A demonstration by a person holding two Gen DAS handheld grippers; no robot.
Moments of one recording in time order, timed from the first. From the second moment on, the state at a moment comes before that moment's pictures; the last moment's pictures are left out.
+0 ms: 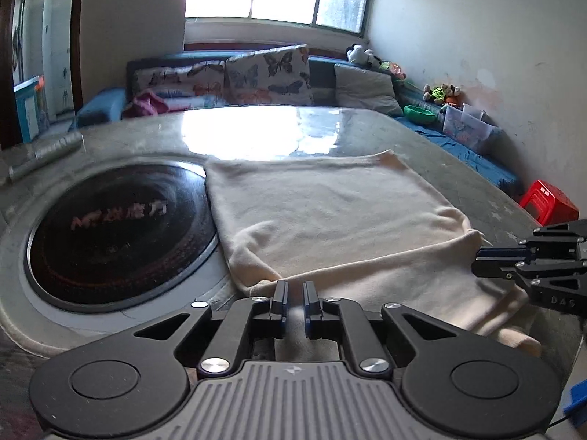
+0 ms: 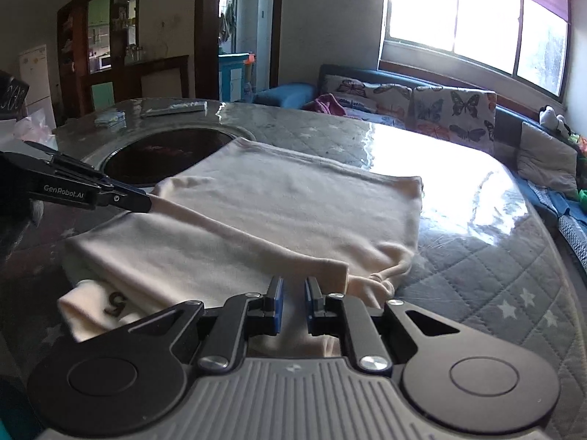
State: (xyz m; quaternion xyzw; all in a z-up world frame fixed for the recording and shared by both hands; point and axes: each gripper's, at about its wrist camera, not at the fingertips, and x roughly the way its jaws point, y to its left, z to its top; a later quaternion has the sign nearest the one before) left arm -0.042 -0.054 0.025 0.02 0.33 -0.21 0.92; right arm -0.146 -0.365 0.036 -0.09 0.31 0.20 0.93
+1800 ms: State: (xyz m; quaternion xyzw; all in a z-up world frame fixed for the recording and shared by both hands) left arm -0.095 -0.102 0.036 0.16 0.26 -0.34 0.89; right arm -0.209 -0.336 0.026 -0.27 0.25 0.26 0.89
